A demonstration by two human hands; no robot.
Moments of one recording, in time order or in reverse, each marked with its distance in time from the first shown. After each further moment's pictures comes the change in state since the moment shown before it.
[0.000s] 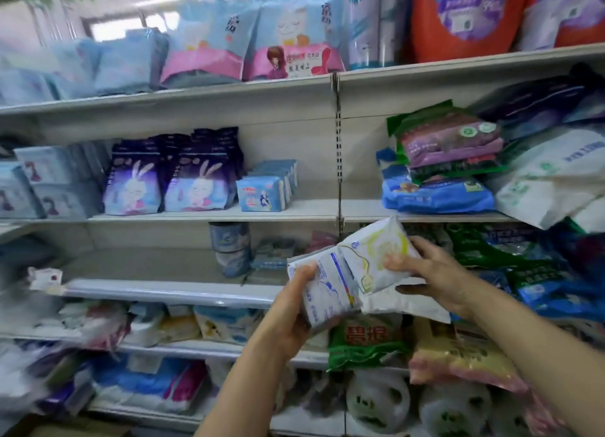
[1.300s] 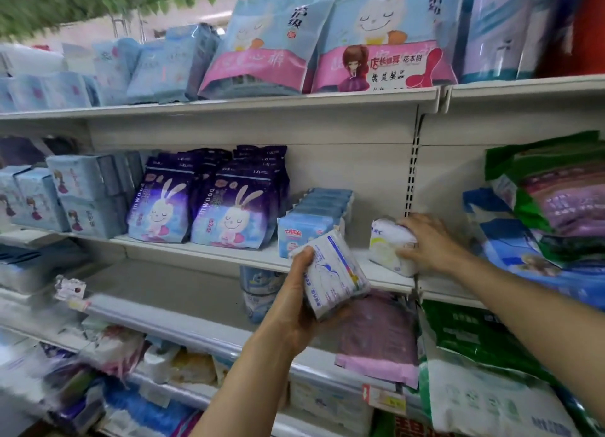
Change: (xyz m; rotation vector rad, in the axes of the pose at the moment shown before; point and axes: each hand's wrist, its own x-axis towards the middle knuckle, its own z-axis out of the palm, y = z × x) left_hand 0.123 0.135 -0.062 -0.214 0.096 0.140; right_hand 0.301 -0.054 0.063 -1.210 0.062 -0.393
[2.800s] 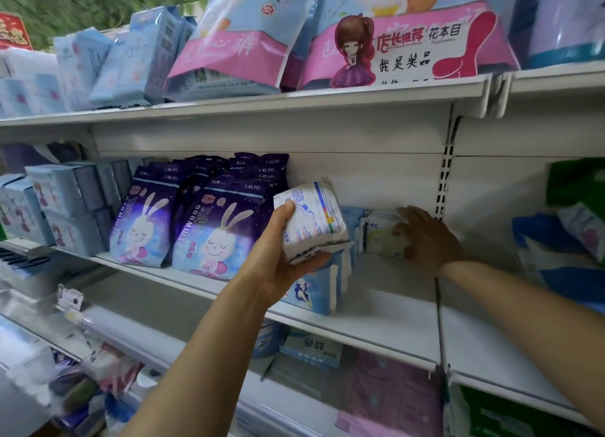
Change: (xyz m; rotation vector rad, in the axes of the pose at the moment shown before) left_hand 0.114 0.091 0.029 0.087 0.110 0.230; right_hand 0.152 0.043 0.039 -0.230 0.038 -0.287
